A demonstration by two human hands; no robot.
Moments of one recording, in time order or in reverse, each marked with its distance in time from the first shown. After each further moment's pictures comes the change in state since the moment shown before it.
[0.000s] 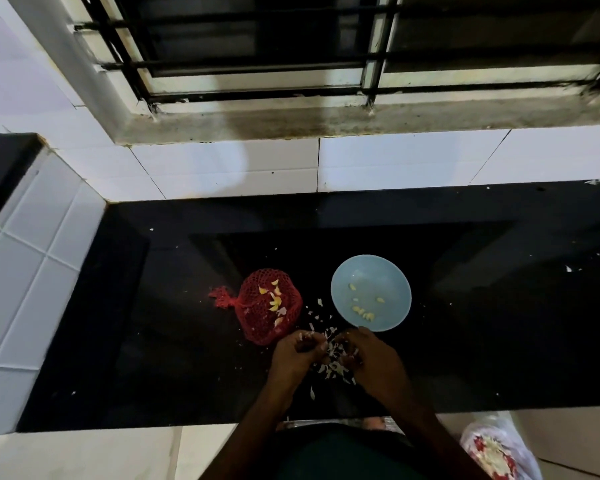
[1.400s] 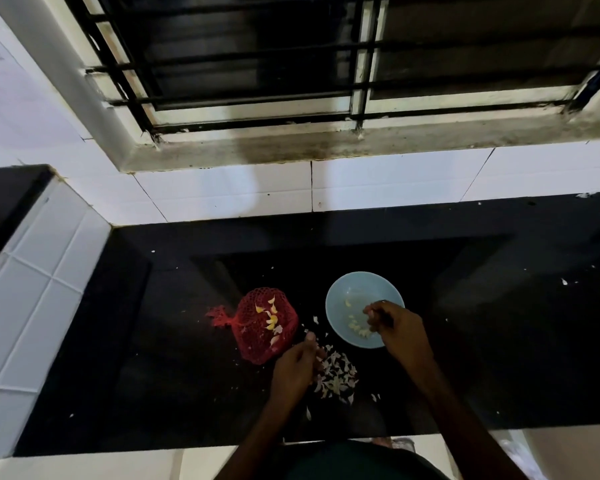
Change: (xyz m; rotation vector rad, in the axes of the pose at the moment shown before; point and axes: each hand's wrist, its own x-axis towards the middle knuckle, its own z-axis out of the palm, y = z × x) left_hand -0.003 0.015 0.017 0.251 0.104 0.016; right_hand 0.044 0.022 -0.069 0.422 0.289 0.114
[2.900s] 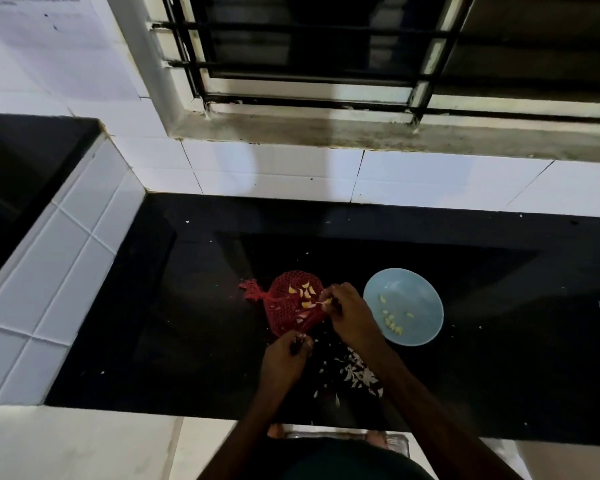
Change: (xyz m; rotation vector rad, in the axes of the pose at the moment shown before) left_hand 0.009 -0.038 -0.084 0.293 0.084 0.117; right_hand 0.014 -0.052 0.140 -0.274 -0.196 -0.326
